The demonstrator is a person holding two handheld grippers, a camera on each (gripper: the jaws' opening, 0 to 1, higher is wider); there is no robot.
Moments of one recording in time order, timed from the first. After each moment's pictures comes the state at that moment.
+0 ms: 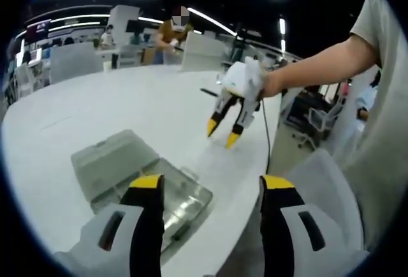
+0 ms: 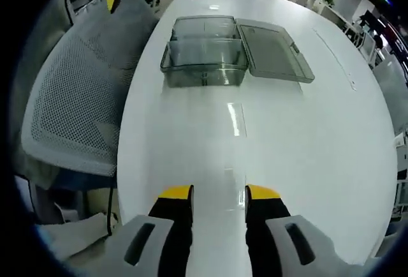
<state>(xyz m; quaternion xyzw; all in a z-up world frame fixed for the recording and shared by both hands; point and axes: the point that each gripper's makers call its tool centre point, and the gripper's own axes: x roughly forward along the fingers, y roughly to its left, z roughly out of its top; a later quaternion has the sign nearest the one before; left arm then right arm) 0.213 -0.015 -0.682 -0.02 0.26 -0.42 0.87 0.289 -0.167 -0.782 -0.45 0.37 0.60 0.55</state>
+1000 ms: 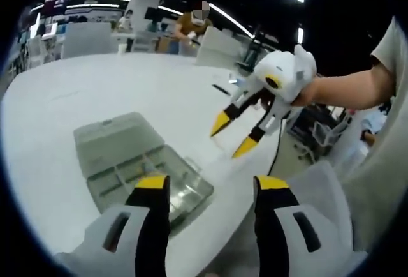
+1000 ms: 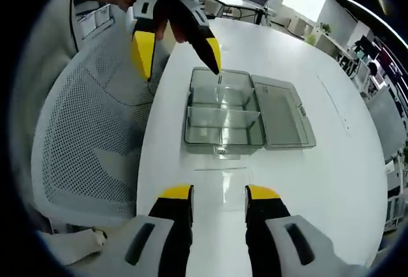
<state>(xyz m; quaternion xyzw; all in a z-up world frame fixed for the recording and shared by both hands) 0.214 -0.007 -0.691 -0.08 0.30 -0.38 0.87 0.249 -0.094 -0.738 -0.42 0.28 0.63 0.59</state>
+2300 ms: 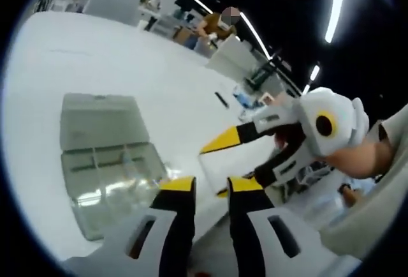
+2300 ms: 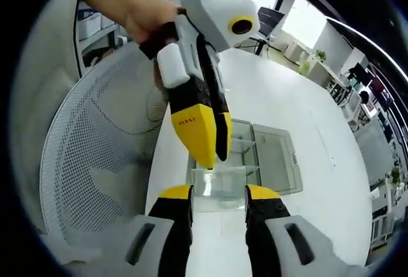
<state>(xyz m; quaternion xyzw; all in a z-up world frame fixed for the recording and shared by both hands) 0.224 -0.028 -0.672 -0.24 0.35 -0.34 0.84 0.219 -0.043 -0.690 -0.42 0.19 0.64 0.61</state>
